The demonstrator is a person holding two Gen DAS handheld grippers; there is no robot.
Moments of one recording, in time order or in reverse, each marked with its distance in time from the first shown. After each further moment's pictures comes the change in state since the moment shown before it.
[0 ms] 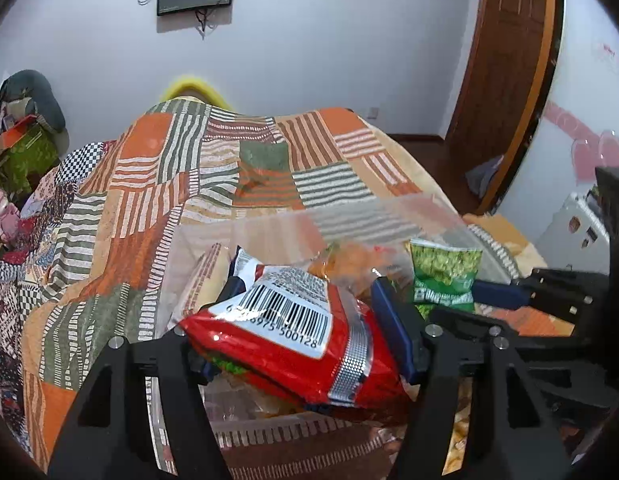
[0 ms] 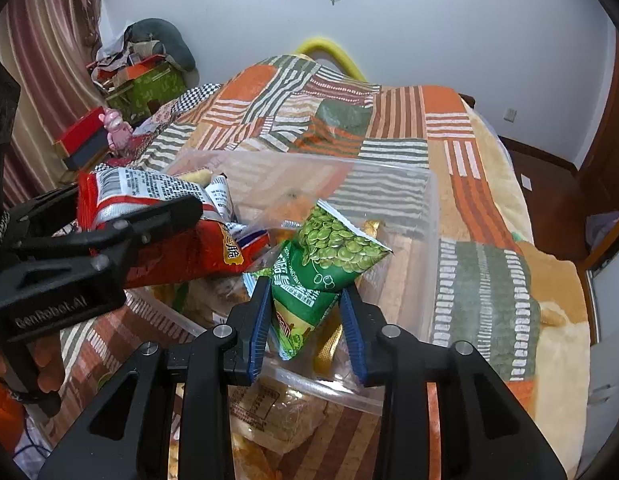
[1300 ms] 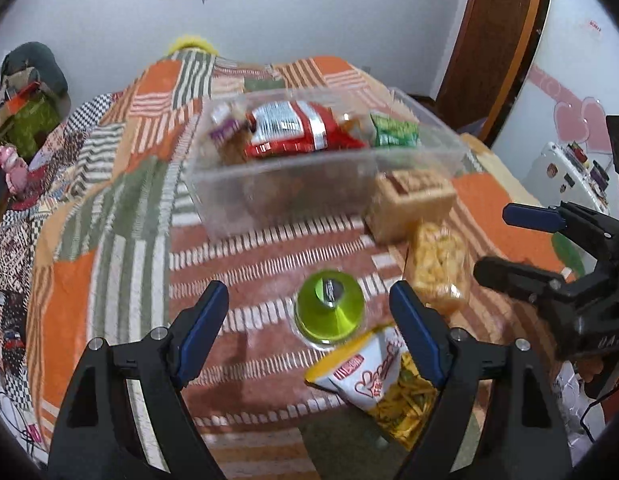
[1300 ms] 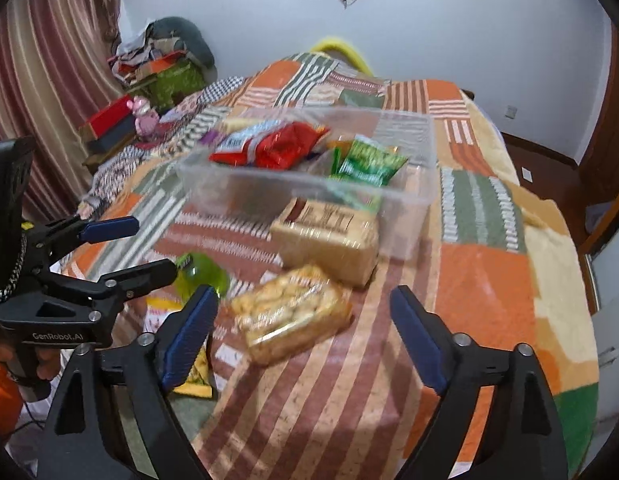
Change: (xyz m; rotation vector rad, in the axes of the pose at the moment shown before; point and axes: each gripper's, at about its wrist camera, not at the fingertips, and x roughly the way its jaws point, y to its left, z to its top) left arm -0.081 -0.001 -0.117 -0.010 0.145 -0.029; right arm -0.056 0.041 -0.080 -0.018 0.001 0.022
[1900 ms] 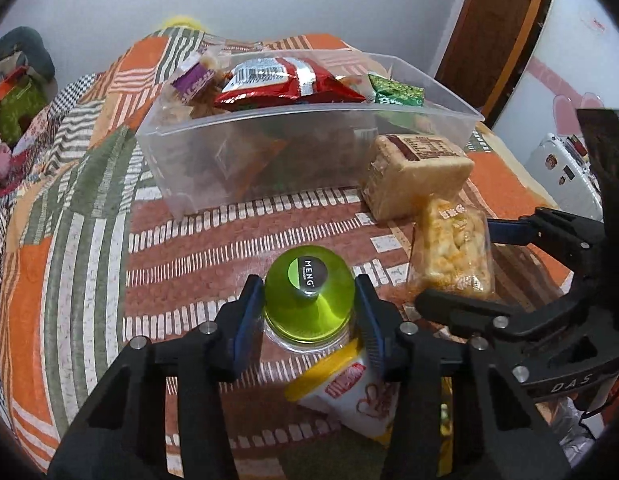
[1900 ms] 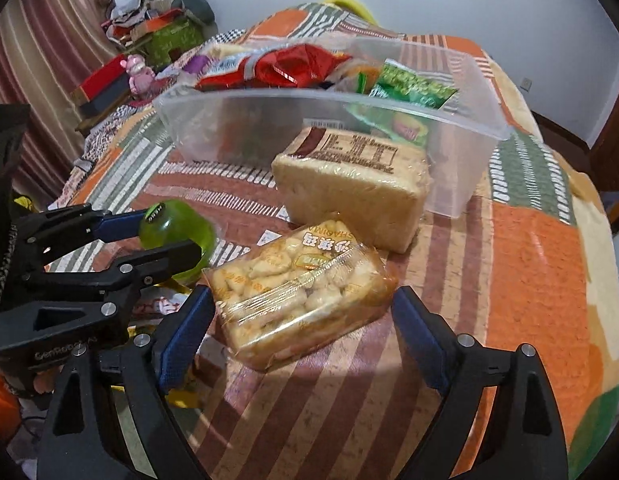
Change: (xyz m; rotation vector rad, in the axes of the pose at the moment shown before) left arm 0.039 -0.005 -0.012 -0.004 0.038 -0.045; right arm 0.052 0.012 -0.007 -0.012 0.155 0.008
